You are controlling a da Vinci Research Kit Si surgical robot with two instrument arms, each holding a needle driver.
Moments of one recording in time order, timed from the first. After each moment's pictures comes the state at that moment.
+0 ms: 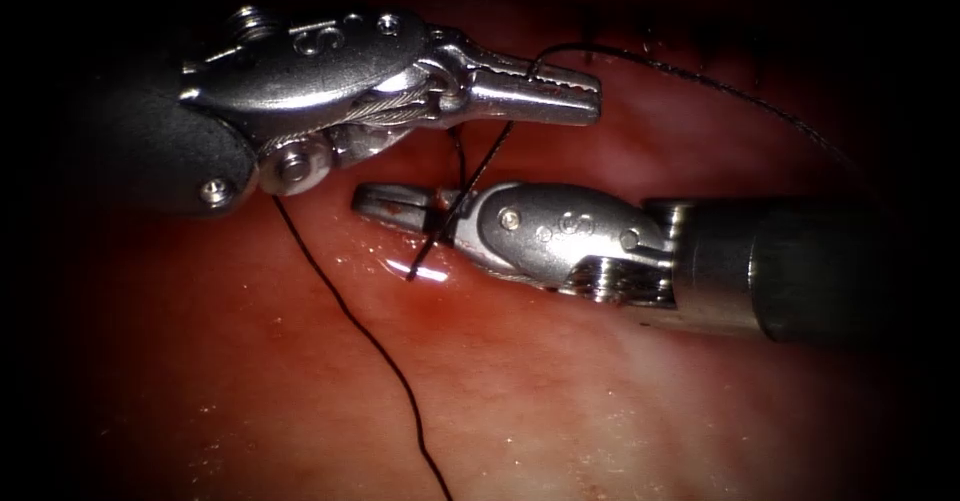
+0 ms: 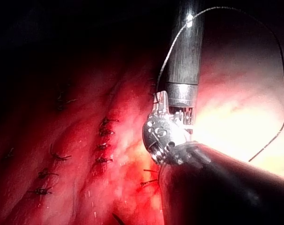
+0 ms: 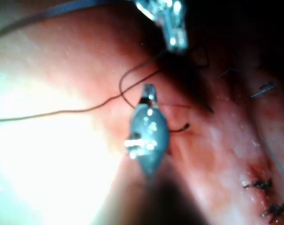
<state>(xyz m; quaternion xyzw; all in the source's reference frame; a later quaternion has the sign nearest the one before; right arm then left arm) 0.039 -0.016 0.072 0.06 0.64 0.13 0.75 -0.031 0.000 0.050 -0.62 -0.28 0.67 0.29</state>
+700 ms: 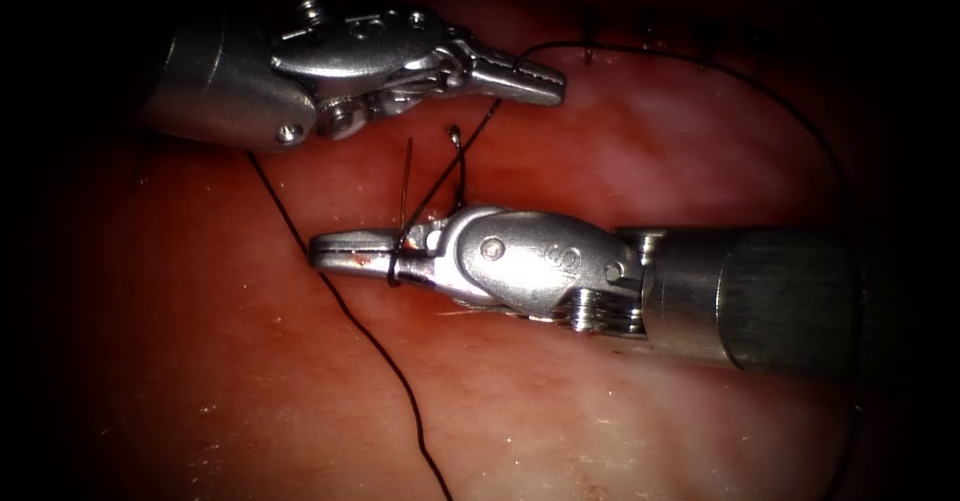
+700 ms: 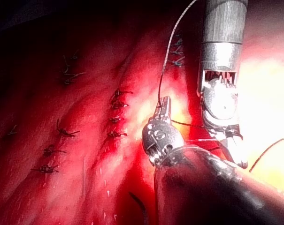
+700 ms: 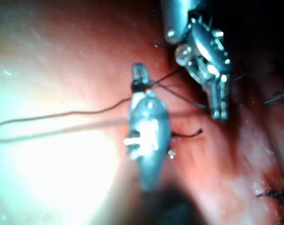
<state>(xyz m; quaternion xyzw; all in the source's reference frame) 0.040 -0.017 0.070 0.12 0.73 0.04 0.67 -0.030 0.001 0.063 -0.59 -0.27 0.71 0.27</state>
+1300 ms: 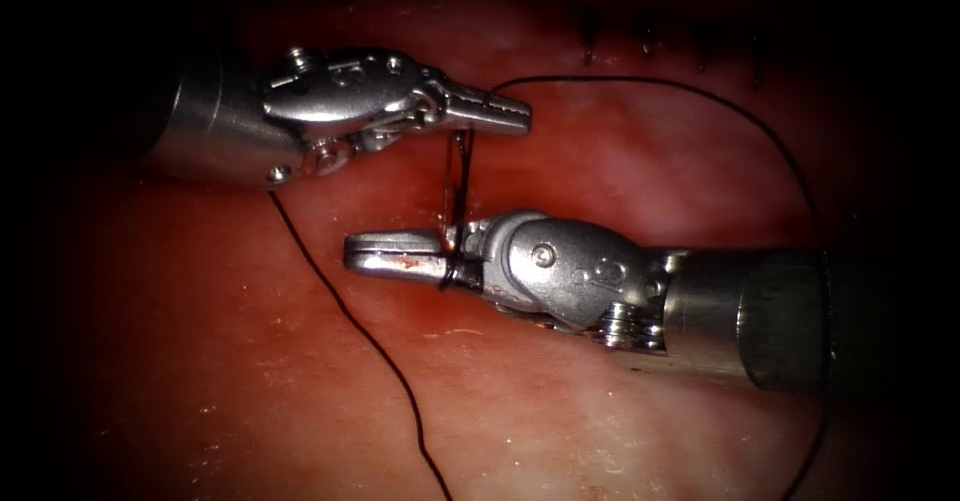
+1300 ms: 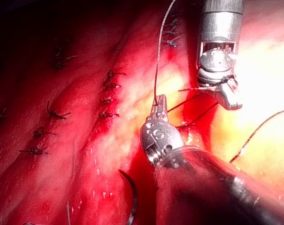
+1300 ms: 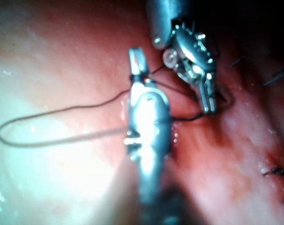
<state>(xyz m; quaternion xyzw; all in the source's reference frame) 0.038 -0.017 0.068 0.10 0.80 0.08 0.58 -0.028 -0.001 0.067 -0.61 -0.23 0.71 0.28</state>
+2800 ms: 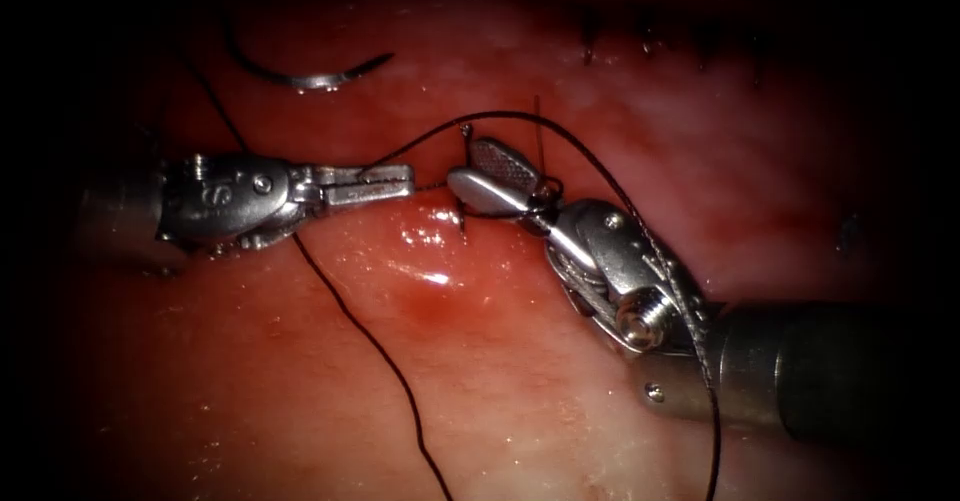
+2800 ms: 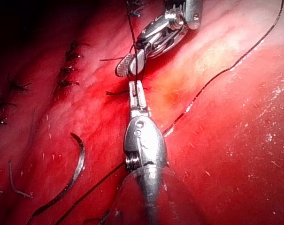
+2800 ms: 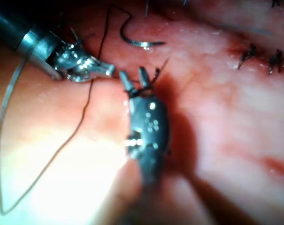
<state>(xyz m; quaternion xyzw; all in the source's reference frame) 0.032 -0.016 0.075 0.09 0.61 0.51 0.60 -0.023 -0.009 0.067 -0.68 -0.02 0.70 0.21</state>
